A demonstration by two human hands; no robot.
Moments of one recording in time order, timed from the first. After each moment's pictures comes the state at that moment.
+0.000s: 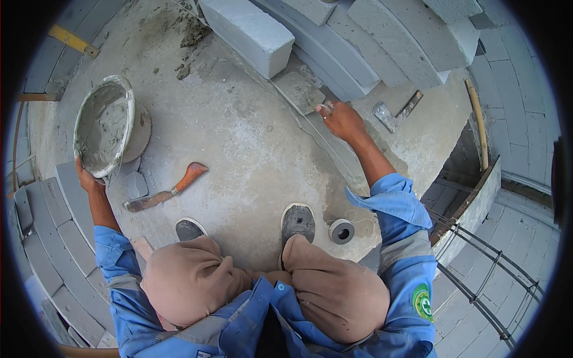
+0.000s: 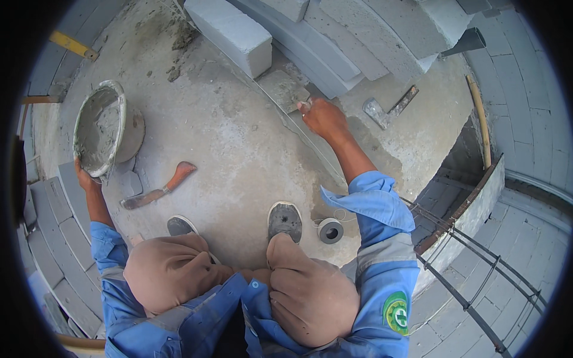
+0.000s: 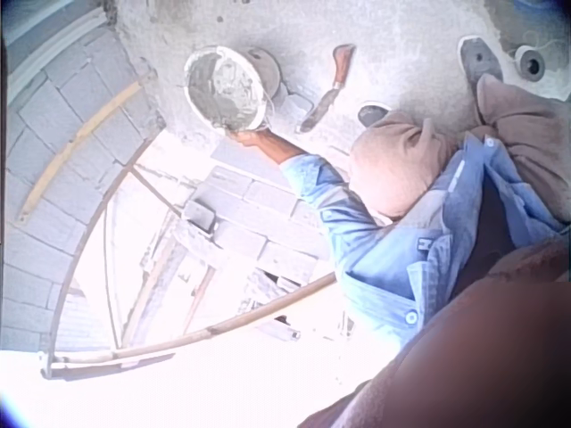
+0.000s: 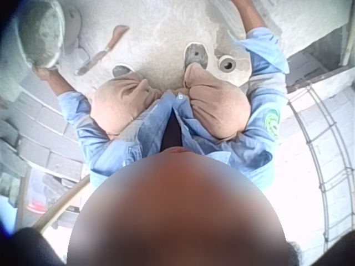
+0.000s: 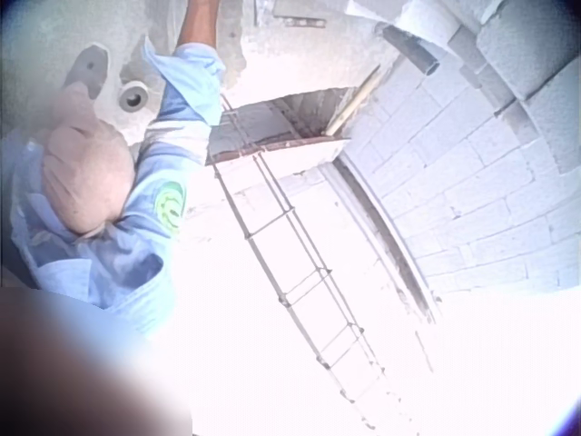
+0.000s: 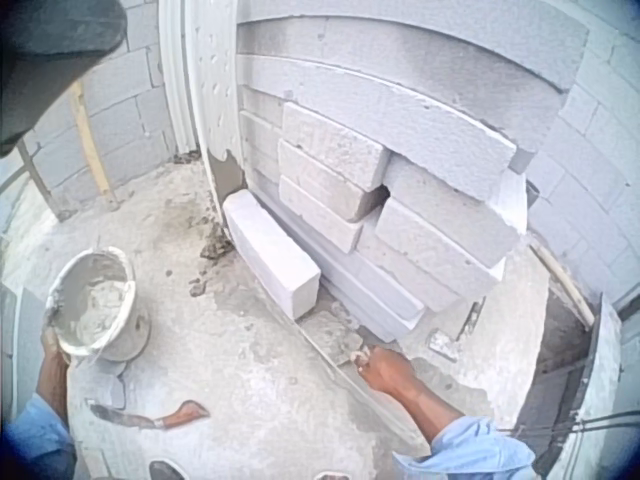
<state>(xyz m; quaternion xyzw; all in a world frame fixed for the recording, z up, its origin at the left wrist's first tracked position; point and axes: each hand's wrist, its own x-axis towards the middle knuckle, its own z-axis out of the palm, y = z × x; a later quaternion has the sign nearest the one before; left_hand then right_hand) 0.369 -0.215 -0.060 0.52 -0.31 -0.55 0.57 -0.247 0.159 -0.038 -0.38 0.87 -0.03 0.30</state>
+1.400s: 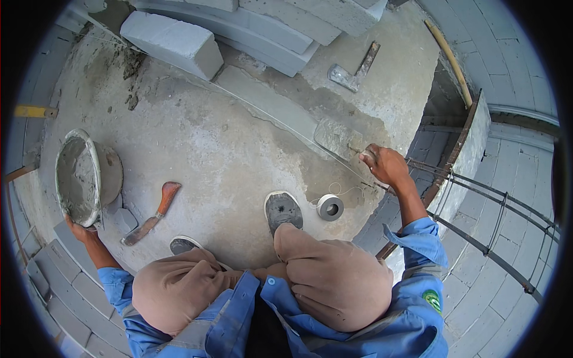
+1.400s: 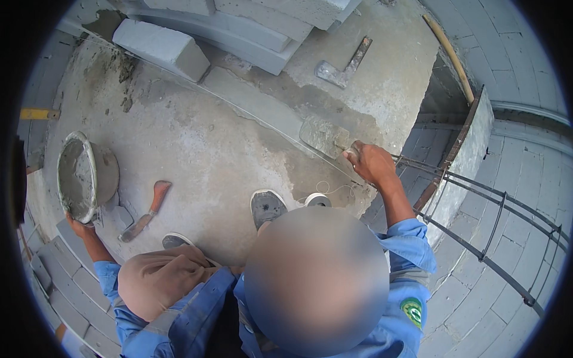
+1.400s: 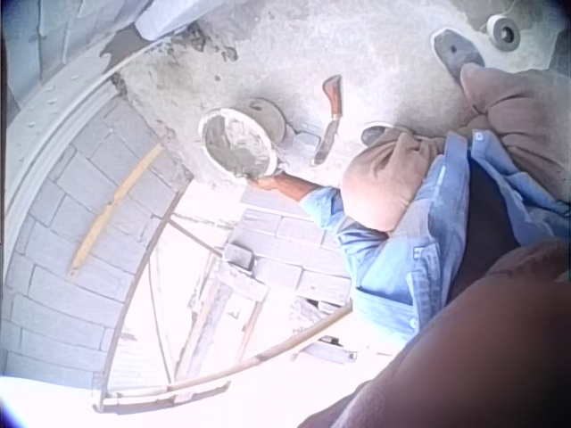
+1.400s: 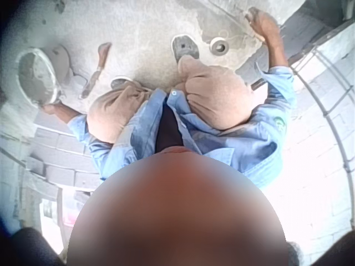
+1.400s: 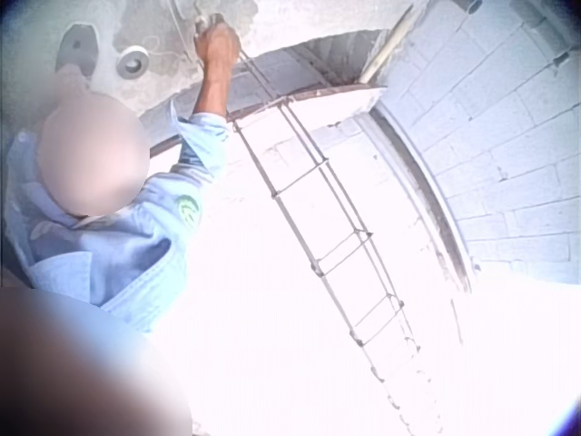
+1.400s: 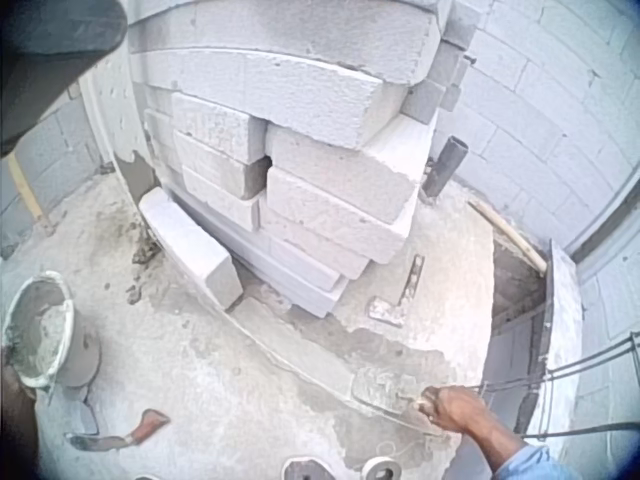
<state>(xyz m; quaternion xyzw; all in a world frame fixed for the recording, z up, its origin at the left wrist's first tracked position) 0.395 -0.234 -0.063 0.54 -0.34 -0.56 0.54 -0.246 0.407 0.026 -0.28 0.91 0.08 0.30</state>
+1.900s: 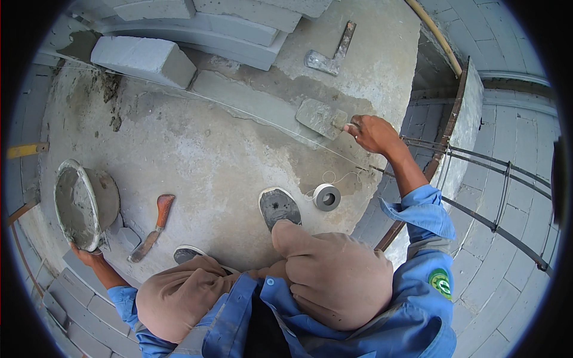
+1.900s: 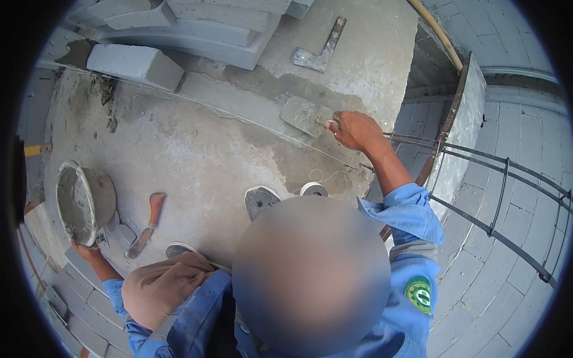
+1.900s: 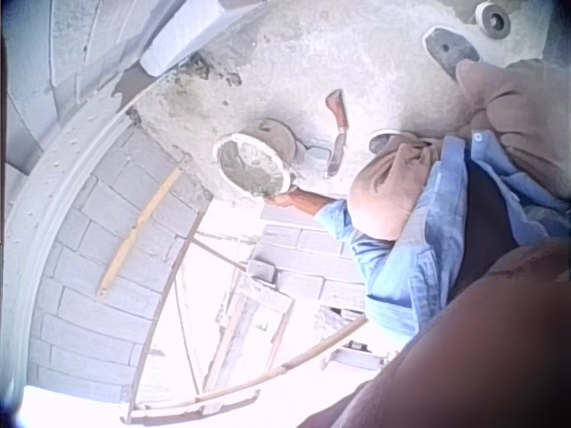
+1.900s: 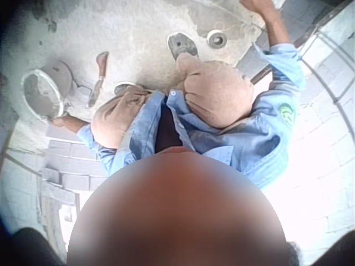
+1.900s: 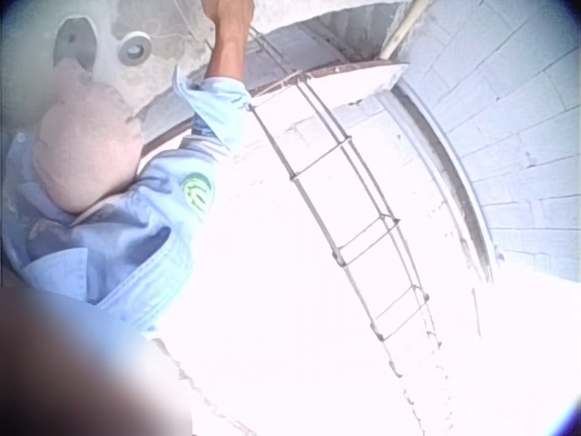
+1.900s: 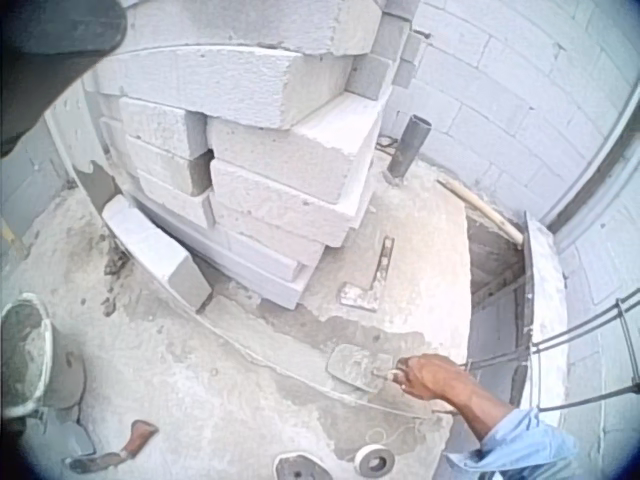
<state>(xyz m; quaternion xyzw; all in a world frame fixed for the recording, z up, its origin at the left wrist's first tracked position) 0.371 -0.223 -0.057 0.56 -0.35 -0.54 0.52 -0.275 0.395 0.019 -0.29 0.90 0.07 0.32</state>
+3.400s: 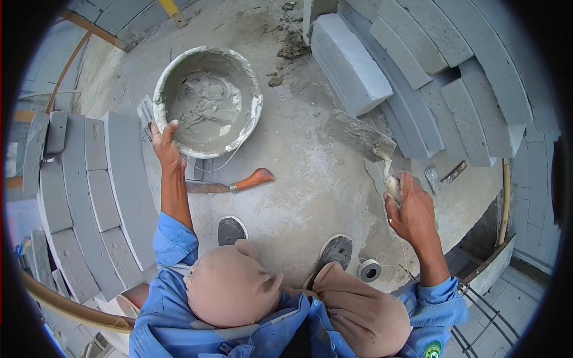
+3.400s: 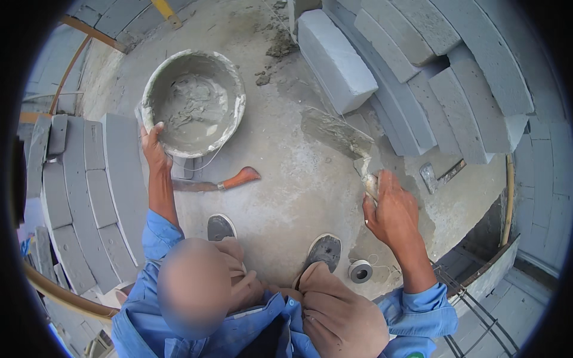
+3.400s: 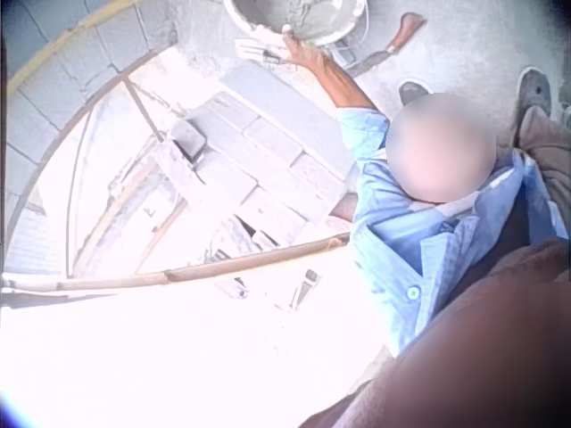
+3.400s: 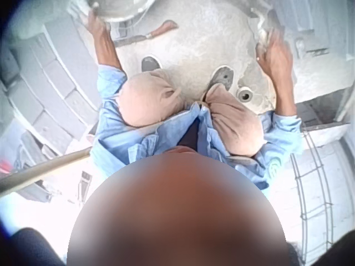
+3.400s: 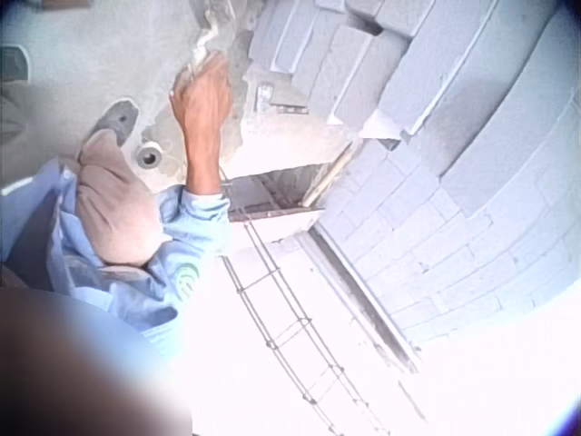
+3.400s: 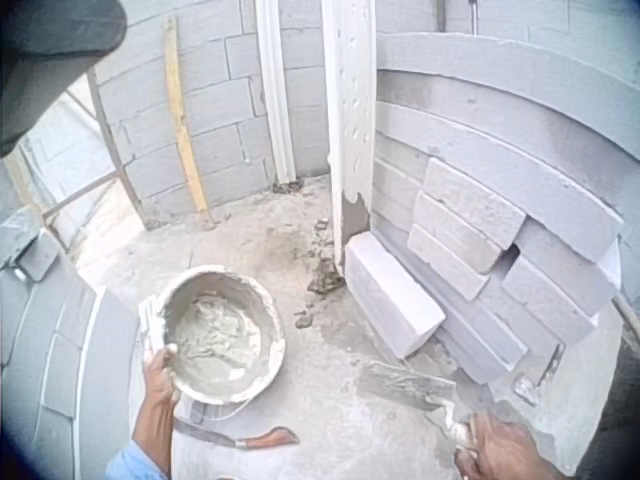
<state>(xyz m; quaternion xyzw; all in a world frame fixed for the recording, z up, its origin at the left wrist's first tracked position) 0.263 -0.116 -0.019 0.47 -0.41 -0.53 0.57 -0.148 0.190 0.103 -0.57 0.81 -0.04 0.16</state>
